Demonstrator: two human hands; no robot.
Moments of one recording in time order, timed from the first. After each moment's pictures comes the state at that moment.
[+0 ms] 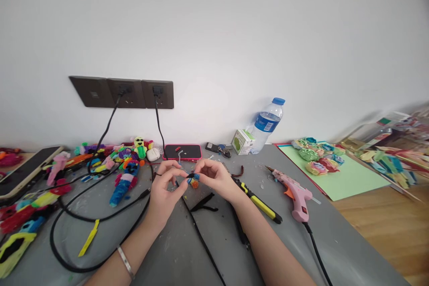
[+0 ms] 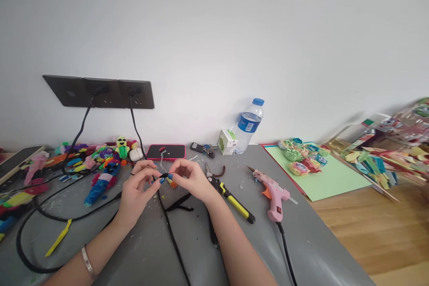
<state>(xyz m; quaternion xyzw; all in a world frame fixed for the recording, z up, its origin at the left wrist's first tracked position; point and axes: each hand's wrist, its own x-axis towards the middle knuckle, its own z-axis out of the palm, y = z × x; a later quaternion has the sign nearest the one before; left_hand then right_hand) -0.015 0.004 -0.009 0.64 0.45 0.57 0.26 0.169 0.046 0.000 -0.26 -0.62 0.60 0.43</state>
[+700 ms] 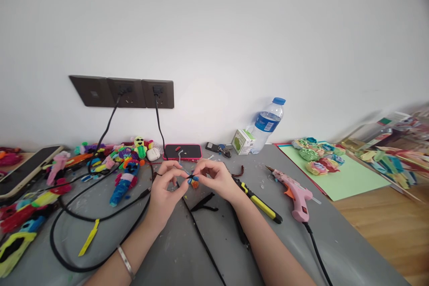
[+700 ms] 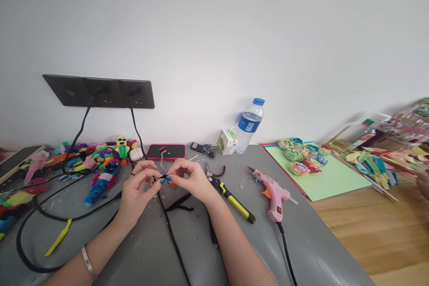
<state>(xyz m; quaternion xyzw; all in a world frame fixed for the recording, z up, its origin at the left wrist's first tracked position) -0.013 0.003 -0.008 0.64 0.45 0.57 0.25 0.169 0.046 0.005 -0.26 -0.68 0.52 0.46</state>
